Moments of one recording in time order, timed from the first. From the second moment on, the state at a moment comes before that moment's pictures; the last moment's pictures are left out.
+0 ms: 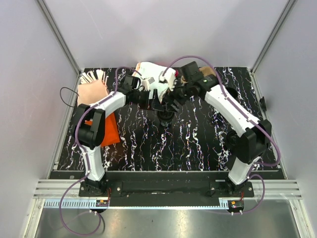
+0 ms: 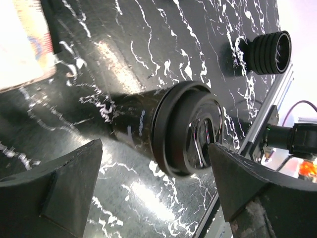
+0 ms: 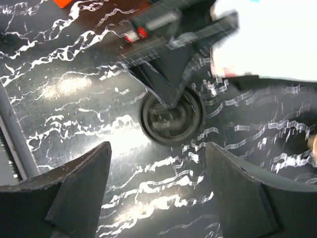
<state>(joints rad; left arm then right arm) -0.32 1.94 1.40 -0.33 0.79 -0.24 0.57 1.76 1.75 -0.84 -0.45 -0.50</state>
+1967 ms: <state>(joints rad) -0.36 2.04 1.41 -0.23 0.92 -0.35 0.20 2.07 1.29 0.07 -1.10 0.50</state>
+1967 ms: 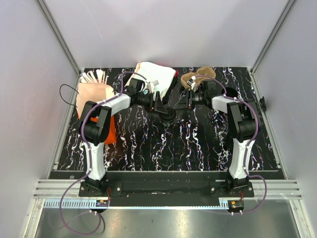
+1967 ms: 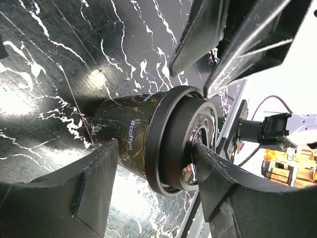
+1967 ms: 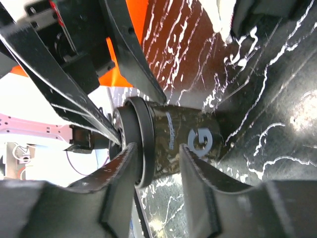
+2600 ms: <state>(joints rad) -0.38 2.05 1.41 -0.24 0.92 -0.36 0.21 2.09 1.25 0.19 -1.14 0.58</state>
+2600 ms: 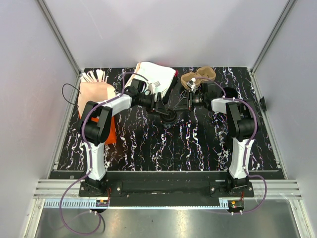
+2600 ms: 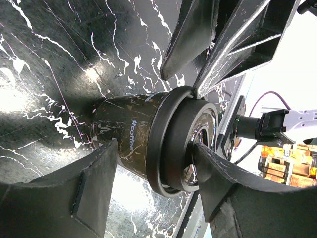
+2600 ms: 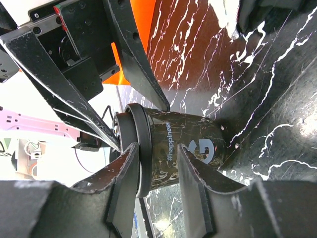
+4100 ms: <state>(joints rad) -0.41 2.02 1.42 -0.32 0.85 -0.26 0.25 2.01 1.25 -0.02 -1.06 0.32</state>
